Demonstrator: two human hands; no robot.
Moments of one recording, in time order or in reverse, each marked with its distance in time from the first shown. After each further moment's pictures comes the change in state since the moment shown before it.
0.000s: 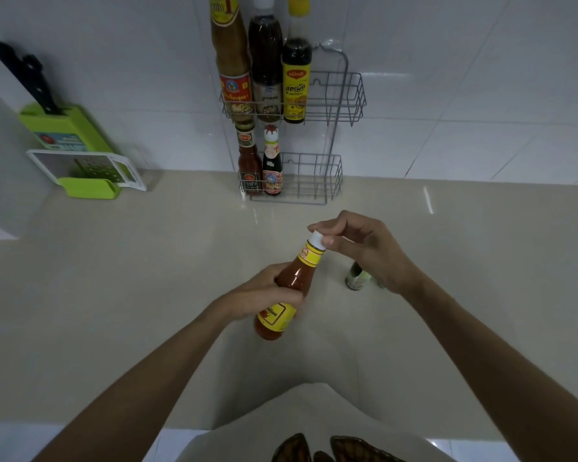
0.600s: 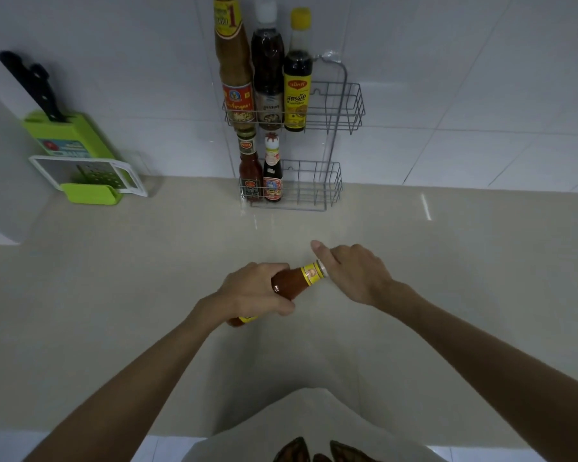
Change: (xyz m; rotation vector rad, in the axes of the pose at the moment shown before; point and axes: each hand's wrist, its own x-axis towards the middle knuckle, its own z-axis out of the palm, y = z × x) left_hand -0.012 0.019 -0.014 0.643 0.204 -0.095; right_hand -0.004 -0.009 0.024 -1.133 -0.165 0.184
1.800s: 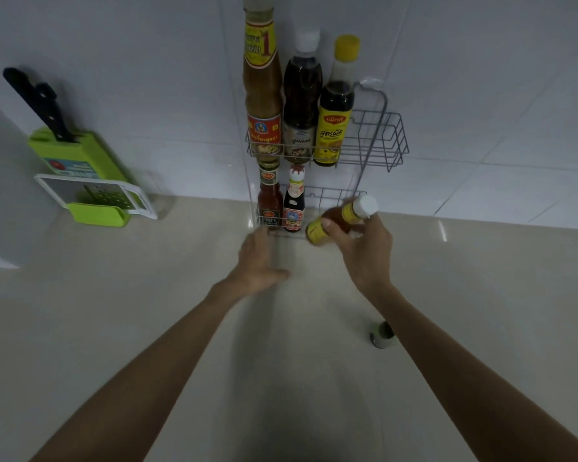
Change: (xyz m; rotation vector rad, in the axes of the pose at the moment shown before) left_hand 0.113 -0.056 -0.063 -0.114 0.318 -0.138; right_hand 0.131 -0.002 -0.002 0.819 0.624 0.238
